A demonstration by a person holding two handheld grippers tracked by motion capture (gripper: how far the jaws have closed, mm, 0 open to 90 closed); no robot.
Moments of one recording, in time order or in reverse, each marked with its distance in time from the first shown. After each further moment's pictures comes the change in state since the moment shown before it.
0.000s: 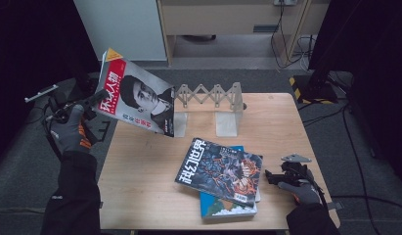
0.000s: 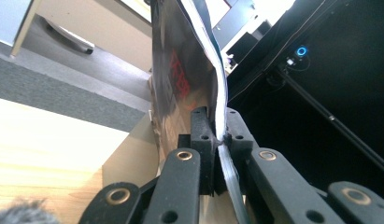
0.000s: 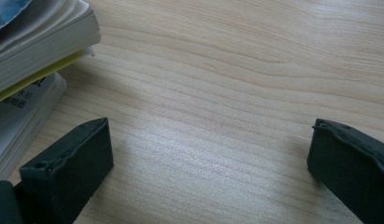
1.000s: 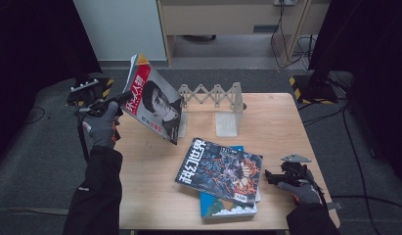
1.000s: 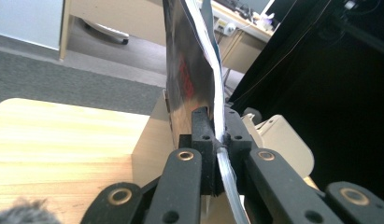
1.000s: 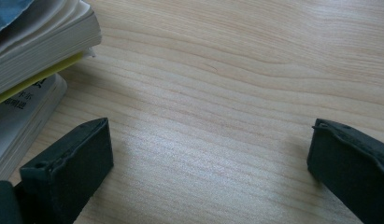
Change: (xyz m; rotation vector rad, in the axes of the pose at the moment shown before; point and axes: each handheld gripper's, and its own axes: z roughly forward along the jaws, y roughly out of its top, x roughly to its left) left arm -0.036 -0.025 0.062 0.116 0.182 0.202; right arm 0.001 0.000 0.000 -0.007 -0.002 0.002
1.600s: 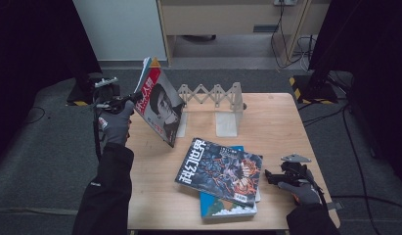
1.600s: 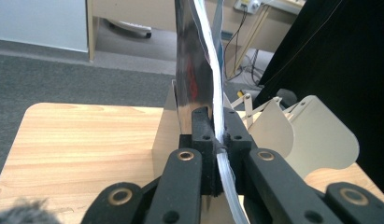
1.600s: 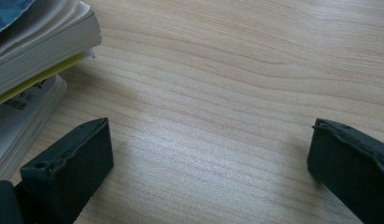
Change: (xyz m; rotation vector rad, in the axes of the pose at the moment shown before) left arm -0.022 -0.006 0.029 0.065 0.114 0.112; right arm 0.000 0.000 0.000 -0.001 -0.001 0.004
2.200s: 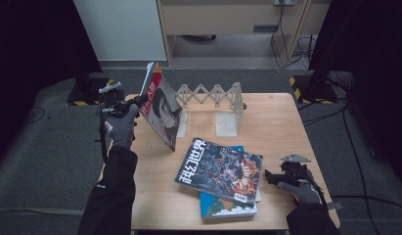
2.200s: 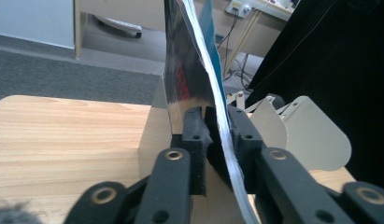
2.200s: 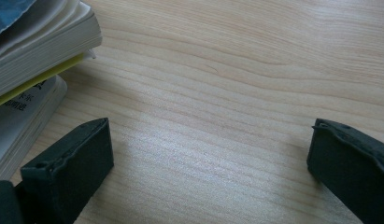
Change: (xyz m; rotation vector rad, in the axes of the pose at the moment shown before) left arm 0.004 -0.015 0.010 -0.033 -0.063 -0.051; right arm 0.000 0.000 0.000 -0.001 0.000 -0.002
